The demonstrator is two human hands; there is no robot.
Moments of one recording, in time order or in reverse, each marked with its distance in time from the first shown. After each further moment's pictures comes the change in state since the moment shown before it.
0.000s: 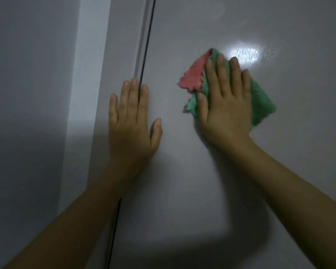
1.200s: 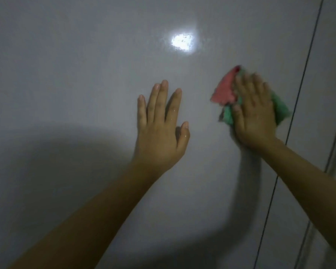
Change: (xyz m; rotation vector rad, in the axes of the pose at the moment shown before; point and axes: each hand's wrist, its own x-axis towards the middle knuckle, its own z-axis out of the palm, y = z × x) left_hand -0.008 0.322 0.028 -0.447 -0.169 0.124; right_hand -0.136 0.346 -0.069 -0.061 -0.104 0.022
